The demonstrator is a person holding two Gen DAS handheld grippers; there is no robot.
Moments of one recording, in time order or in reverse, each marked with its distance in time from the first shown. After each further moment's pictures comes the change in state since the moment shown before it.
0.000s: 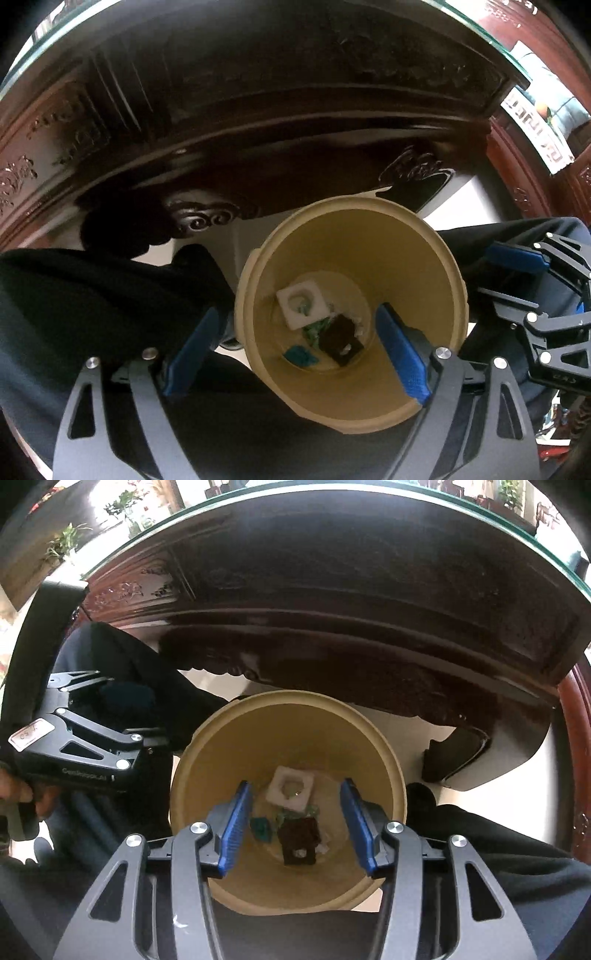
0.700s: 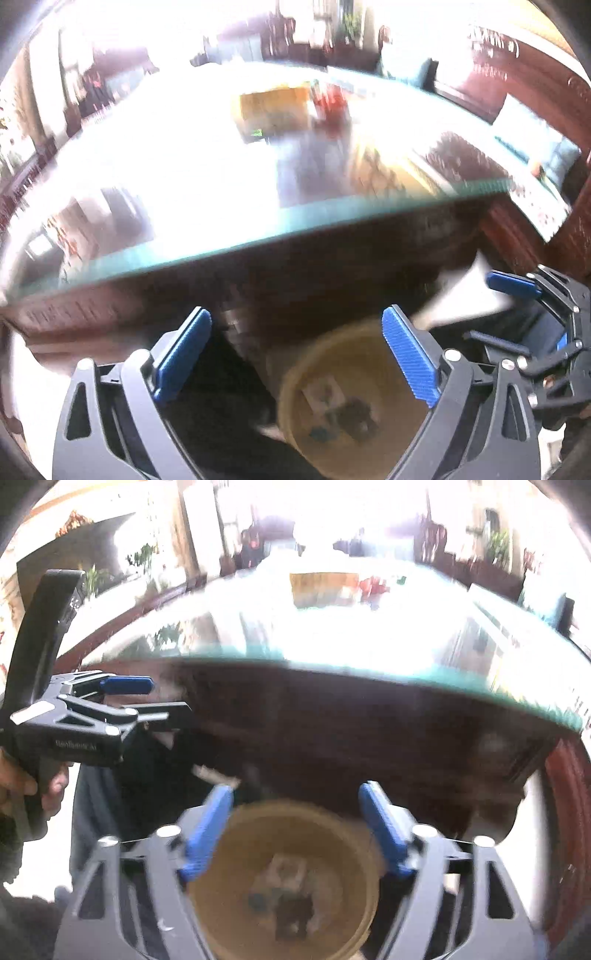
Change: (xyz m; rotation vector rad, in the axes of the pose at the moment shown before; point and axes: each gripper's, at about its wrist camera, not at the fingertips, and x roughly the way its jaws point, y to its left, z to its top) left arm -0.117 0.009 0.076 0.015 -0.365 0.096; right arm -0.075 -0.005 0.065 -0.037 -0.345 -0.011
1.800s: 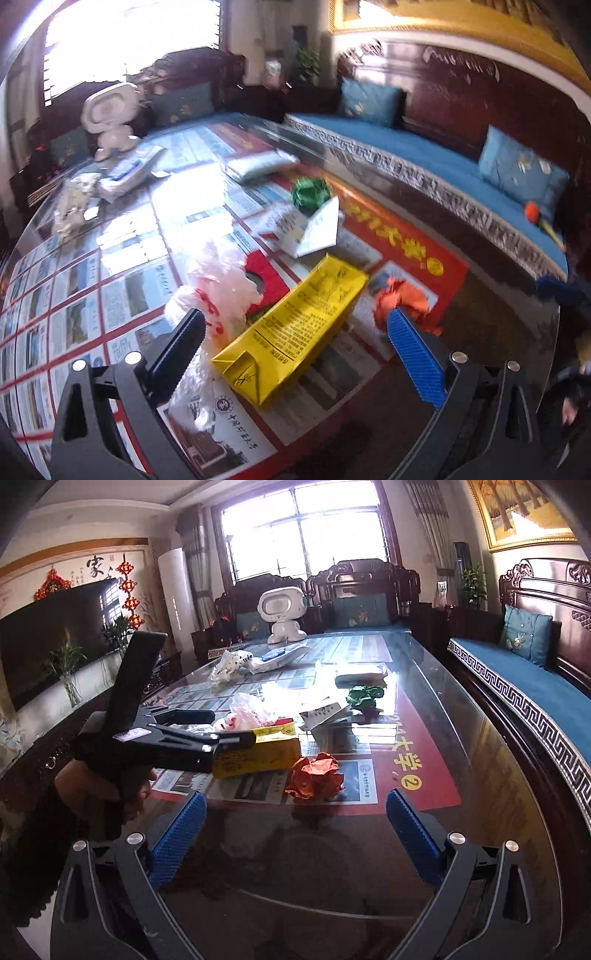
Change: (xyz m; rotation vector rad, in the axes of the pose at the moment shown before) left arm 0.151 0.050 0.248 0.170 -0.107 -0.172; right arm 0.060 -0.088 0.181 0.081 -0.224 -0.030
